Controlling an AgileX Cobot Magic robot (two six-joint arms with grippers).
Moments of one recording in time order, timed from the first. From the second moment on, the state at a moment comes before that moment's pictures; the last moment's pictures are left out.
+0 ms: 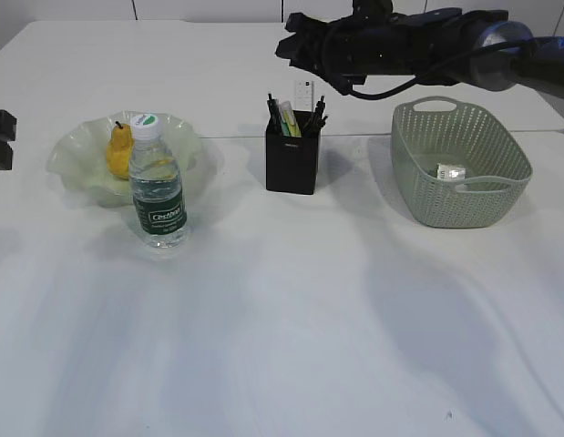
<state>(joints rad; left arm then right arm) -0.19 1.40 -0.98 0.32 0.59 -0.55 0.19 2.44 -2.14 -1.77 -0.44 2.35</state>
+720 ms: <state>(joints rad) -0.19 1.24 -0.98 0.36 0.66 -0.55 0.10 2.31 -2.17 -1.85 -0.60 2.55</state>
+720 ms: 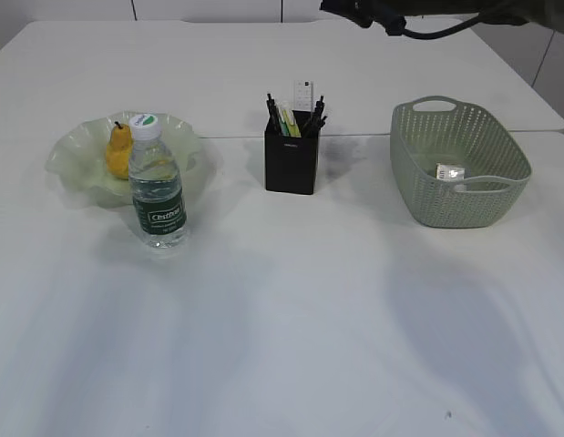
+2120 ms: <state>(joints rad) -0.19 0.29 -0.70 0.40 1.11 -0.50 0.03 1.74 -1.68 -1.85 -0.72 2.62</state>
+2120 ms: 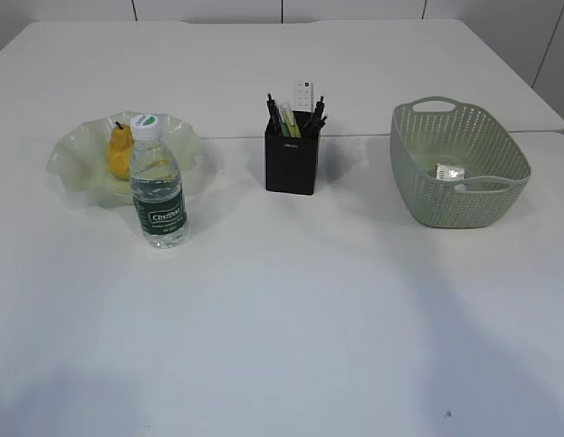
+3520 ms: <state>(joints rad) -0.19 0.01 -0.67 0.39 1.27 -0.38 0.03 1.03 -1.08 -1.85 -0.82 2.62</state>
